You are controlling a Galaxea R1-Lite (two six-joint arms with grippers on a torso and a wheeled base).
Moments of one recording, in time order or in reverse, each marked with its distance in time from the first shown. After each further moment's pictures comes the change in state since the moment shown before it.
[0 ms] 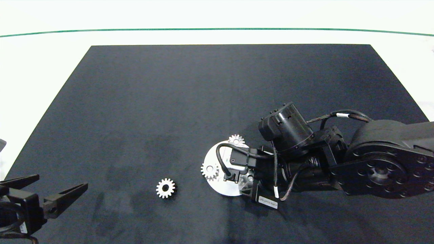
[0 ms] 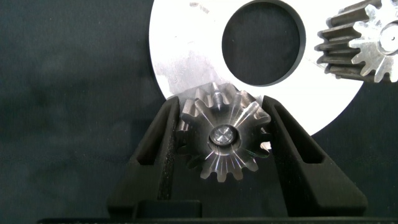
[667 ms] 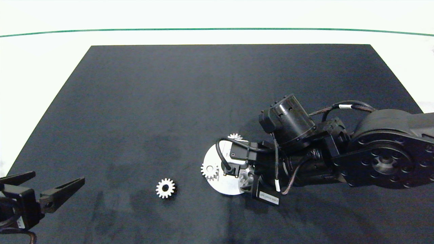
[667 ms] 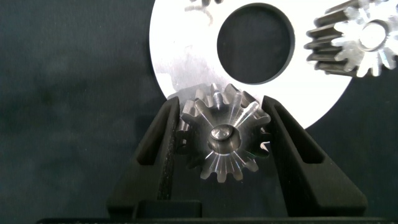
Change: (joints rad) left arm 0.021 -0.006 -0.001 -0.030 0.000 -0.021; right arm 0.000 -0.002 -0.067 0.073 0.006 0.000
